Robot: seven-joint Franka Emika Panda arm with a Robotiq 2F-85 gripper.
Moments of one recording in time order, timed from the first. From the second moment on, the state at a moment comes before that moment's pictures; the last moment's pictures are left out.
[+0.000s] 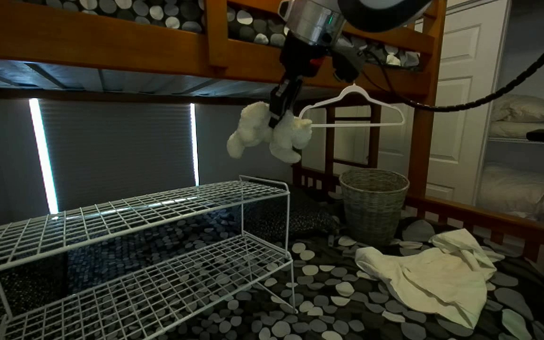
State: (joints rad) arm 0.21 -0.40 0.28 -2.11 -0.21 2.31 -0.14
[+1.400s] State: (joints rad) arm 0.09 -0.35 0.42 -2.35 -1.16 2.83 0.30
